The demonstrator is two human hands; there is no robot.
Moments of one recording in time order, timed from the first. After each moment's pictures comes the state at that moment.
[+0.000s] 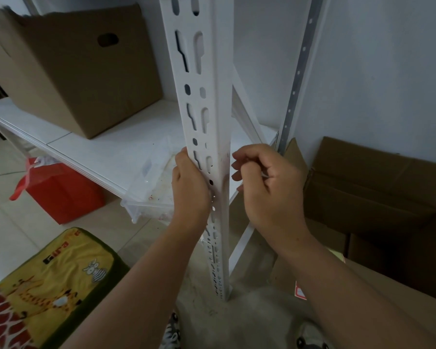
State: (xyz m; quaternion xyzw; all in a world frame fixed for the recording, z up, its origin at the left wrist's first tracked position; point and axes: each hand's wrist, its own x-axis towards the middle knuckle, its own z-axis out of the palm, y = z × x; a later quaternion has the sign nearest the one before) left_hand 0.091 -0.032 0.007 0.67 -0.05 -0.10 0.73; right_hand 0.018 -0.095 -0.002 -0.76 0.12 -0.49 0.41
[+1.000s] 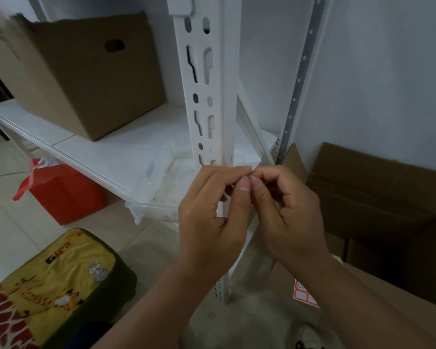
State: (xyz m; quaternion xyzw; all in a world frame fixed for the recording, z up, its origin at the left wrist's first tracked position) left_hand 0.054 0.003 0.002 0.63 -0.47 0.23 0.58; right_hand -0.018 -0.087 -0.001 -0.80 0.06 -0.45 0.40
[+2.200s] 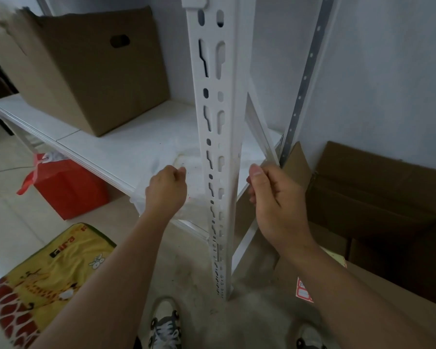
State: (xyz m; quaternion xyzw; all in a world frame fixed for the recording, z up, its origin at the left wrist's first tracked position) left_hand 0.196 0.003 -0.064 0.91 -0.20 -0.01 0.36; right_hand 0.009 -0.094 -0.023 -0.76 0.15 -0.41 0.48
